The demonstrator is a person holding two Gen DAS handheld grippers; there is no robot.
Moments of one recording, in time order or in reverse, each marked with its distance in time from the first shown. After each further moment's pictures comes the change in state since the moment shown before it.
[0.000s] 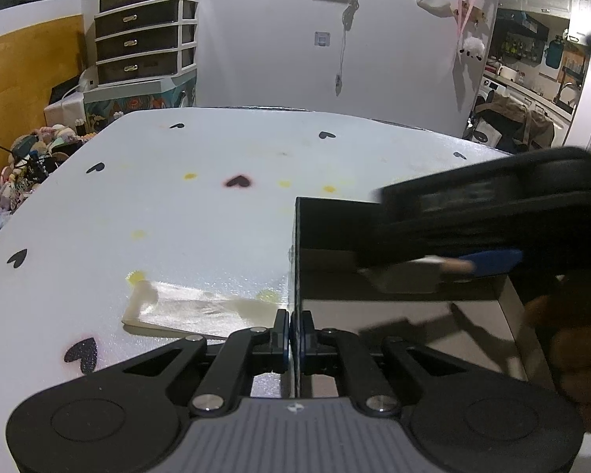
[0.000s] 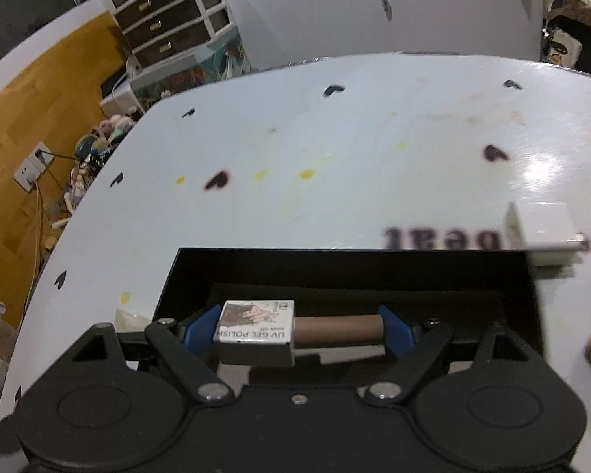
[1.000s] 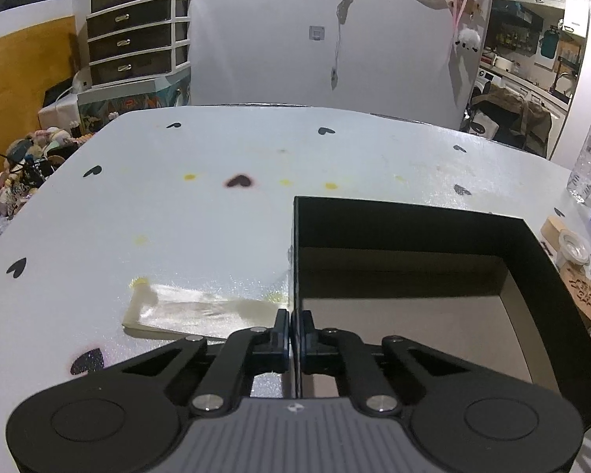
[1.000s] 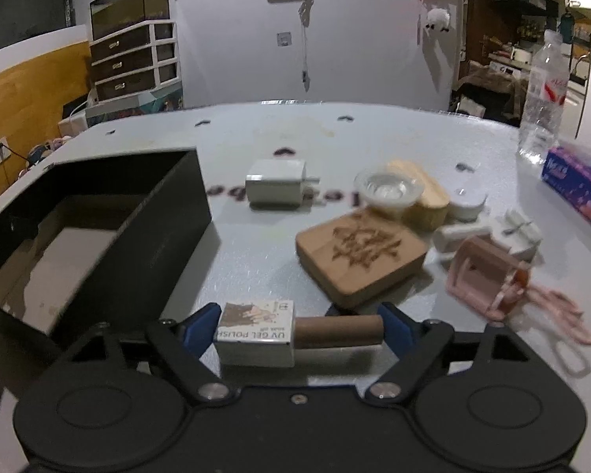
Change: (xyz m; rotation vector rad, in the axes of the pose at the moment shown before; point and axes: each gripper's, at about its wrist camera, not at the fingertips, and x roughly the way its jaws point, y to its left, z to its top) left arm 0.002 0.004 0.001 0.030 0.017 -0.004; right arm -0.108 -0.153 -0.119 -0.127 -0.313 -0.217
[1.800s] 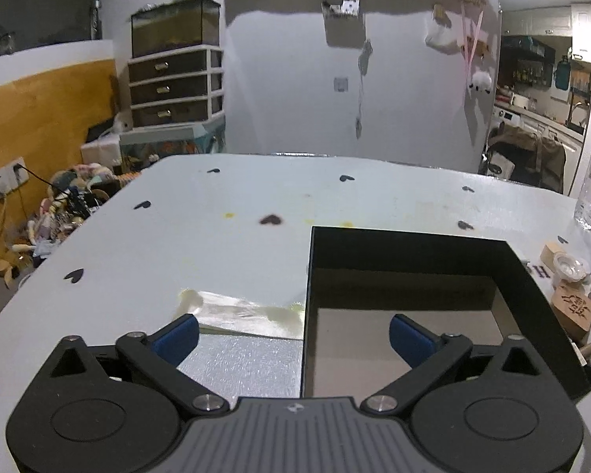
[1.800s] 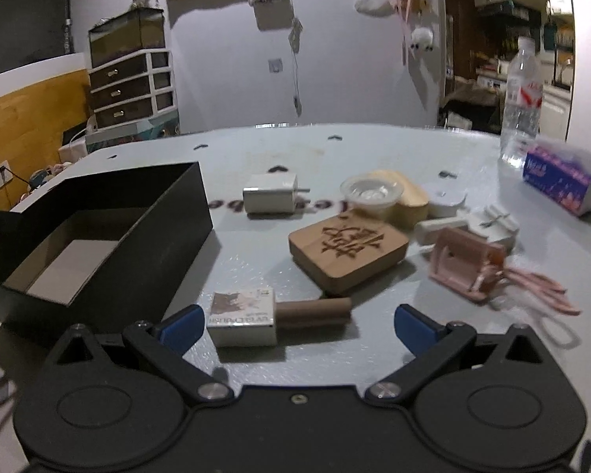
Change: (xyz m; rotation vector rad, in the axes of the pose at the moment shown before) left arm -0.051 -0.009 -0.023 -0.017 -0.158 0.094; right arm -0.005 -0.002 -0.029 0.065 -0.053 0.002
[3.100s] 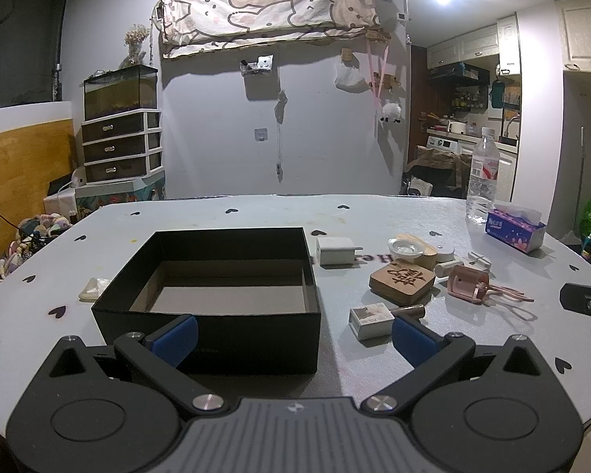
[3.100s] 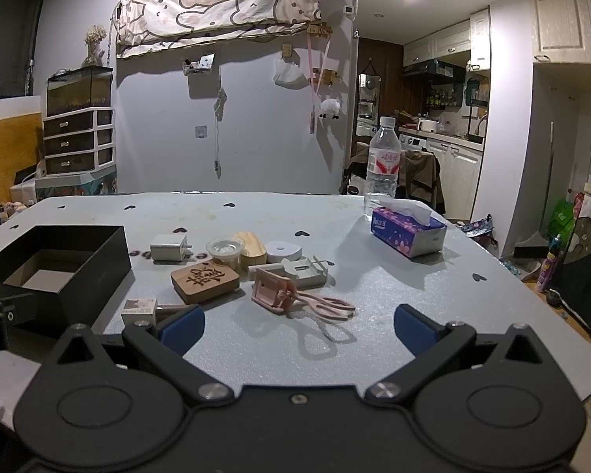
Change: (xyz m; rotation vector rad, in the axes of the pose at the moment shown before) left arm -0.112 -0.160 -0.081 0.071 -0.184 -0.097; right arm -0.167 -0.082 -0.020 -0.010 -0.206 -0.222
